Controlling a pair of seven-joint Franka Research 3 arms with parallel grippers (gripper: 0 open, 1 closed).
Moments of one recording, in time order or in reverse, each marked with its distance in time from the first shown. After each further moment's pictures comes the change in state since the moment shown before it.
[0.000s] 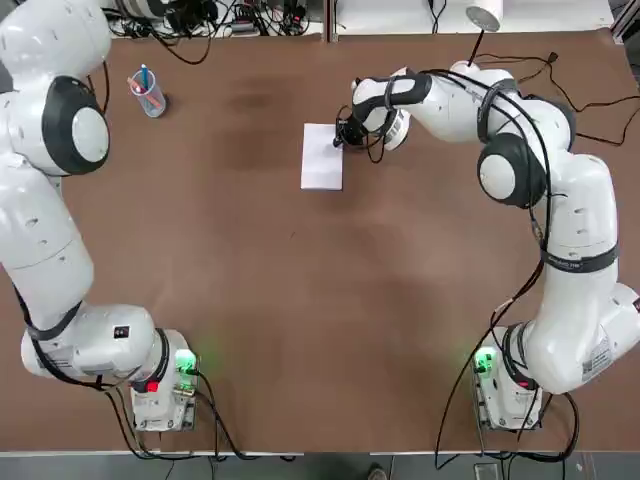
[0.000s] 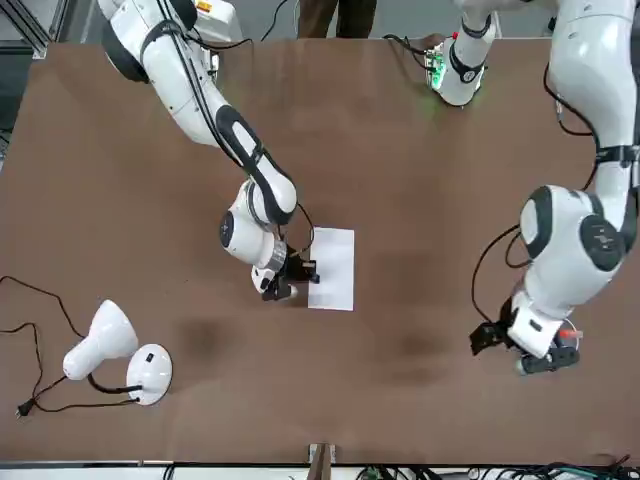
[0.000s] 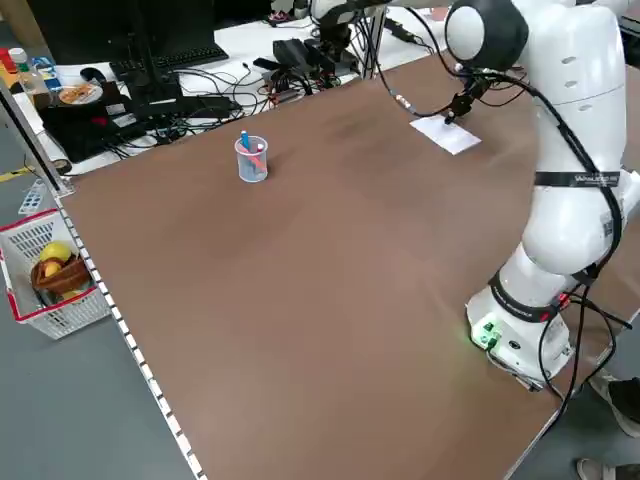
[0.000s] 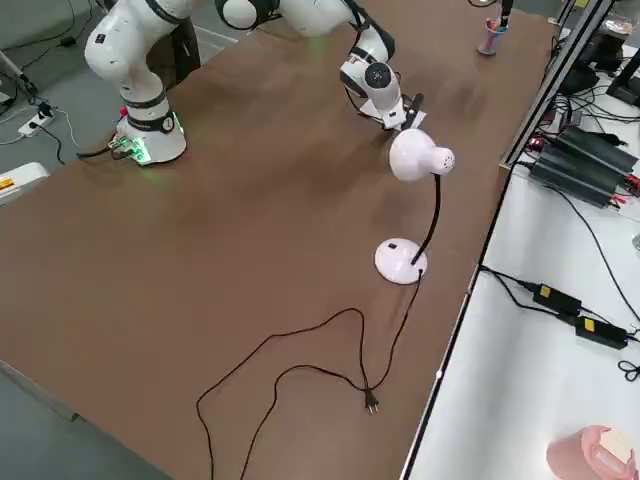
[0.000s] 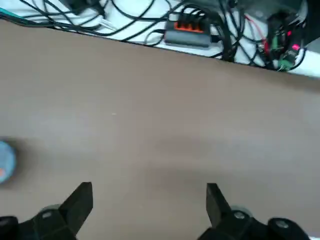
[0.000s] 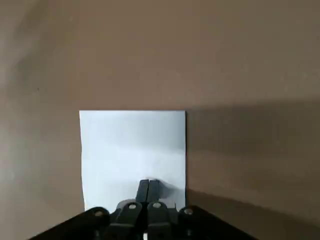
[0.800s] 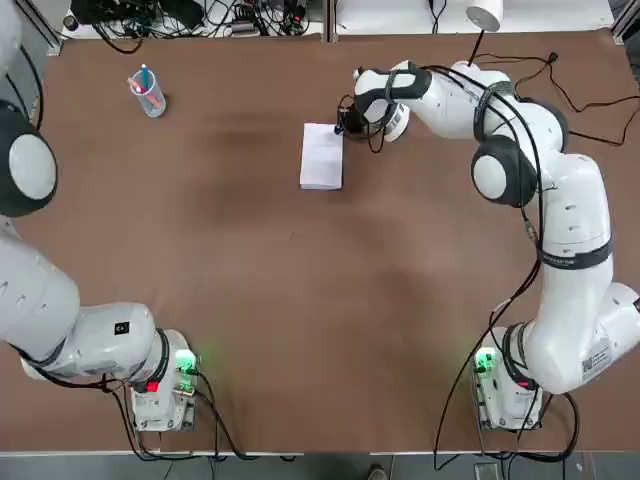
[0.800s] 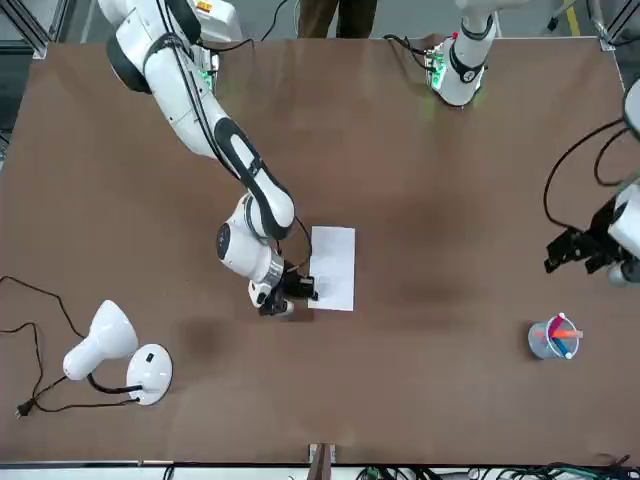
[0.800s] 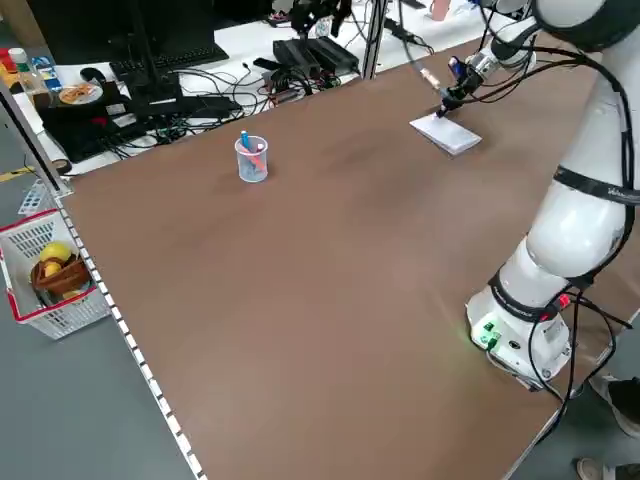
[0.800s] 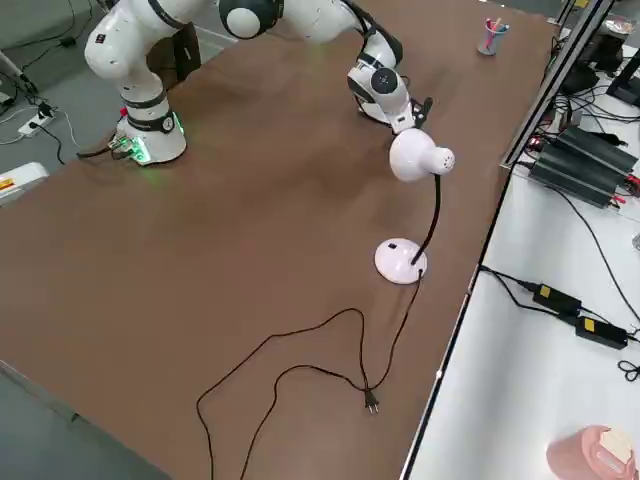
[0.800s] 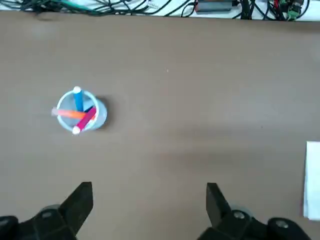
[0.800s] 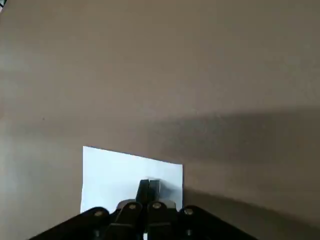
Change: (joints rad) left arm 0.059 -0.408 0.109 -0.146 -0.100 -0.373 0.257; right arm 0.000 0.055 -0.025 0.099 0.000 0.000 -0.006
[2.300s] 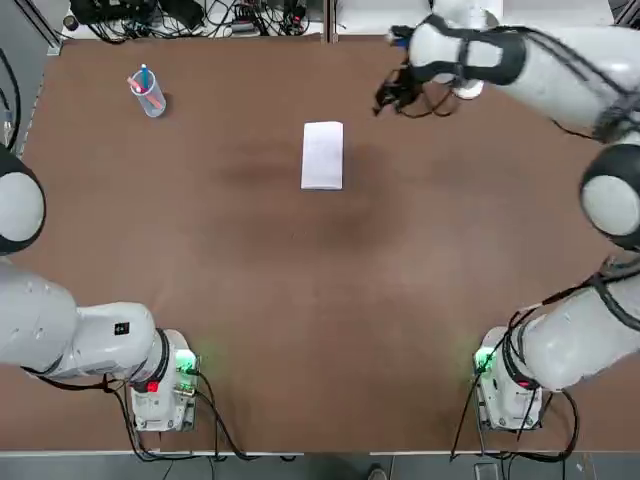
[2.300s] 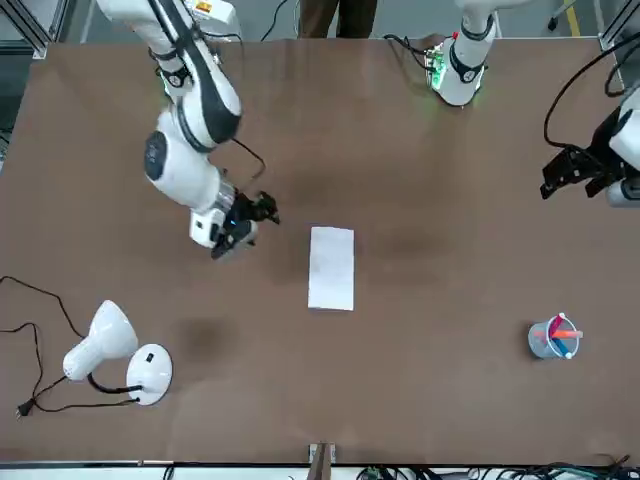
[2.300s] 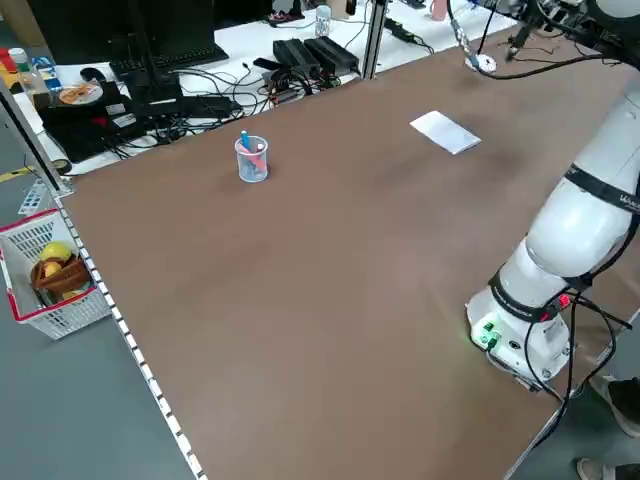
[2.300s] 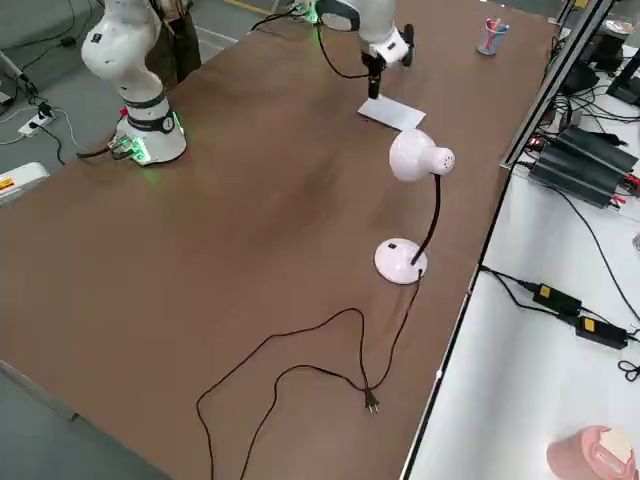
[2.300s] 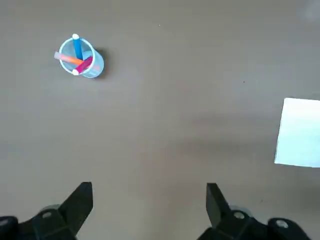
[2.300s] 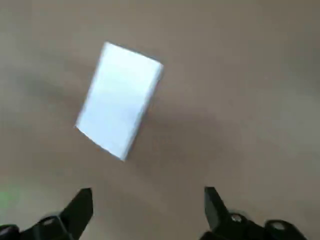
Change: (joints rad) left arm -0.011 -0.118 -0.084 0.038 0.039 -0.271 -0.144; right arm -0.165 -0.778 -0.091 -0.517 -0.547 -0.560 0.002
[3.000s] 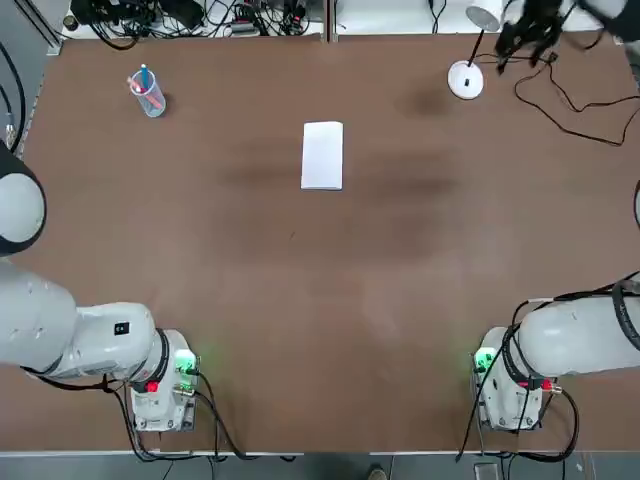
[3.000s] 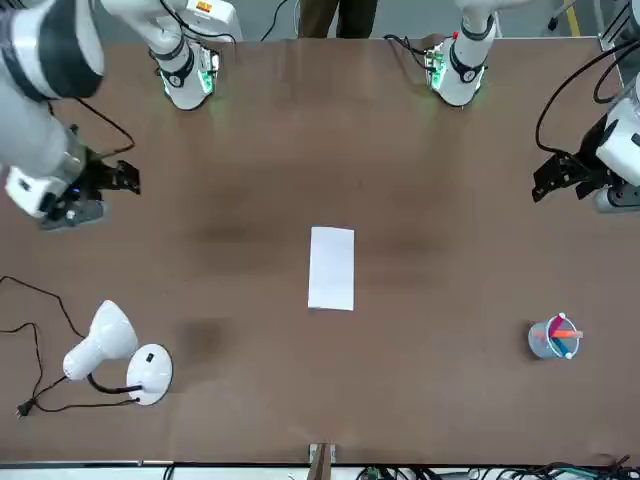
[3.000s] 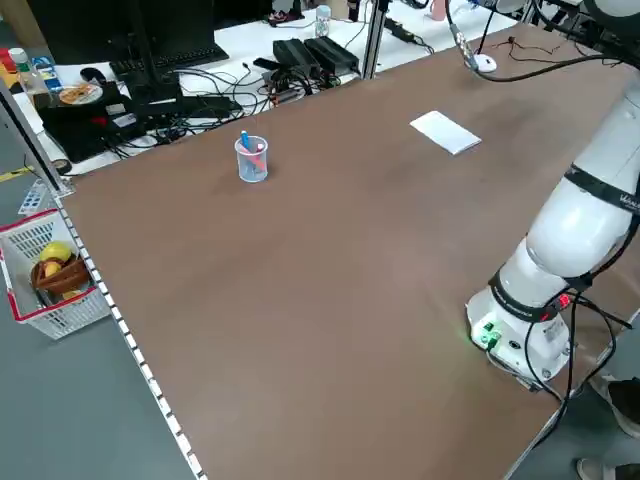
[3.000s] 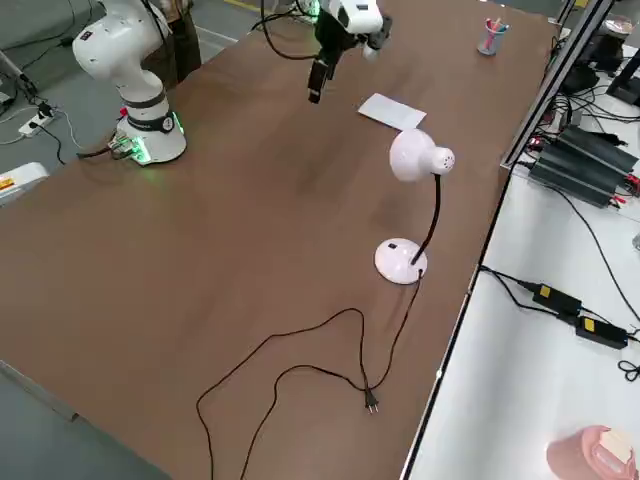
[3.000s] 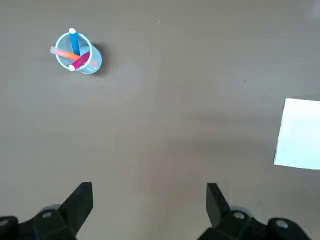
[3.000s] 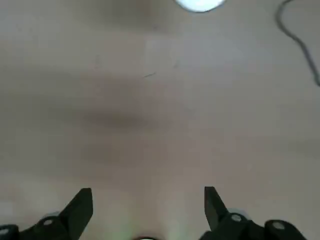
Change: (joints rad) left arm 0.004 0.001 -0.011 -0.017 0.001 0.018 -0.017; right arm -0.186 -0.143 -0.185 0.312 -0.401 -0.647 0.133
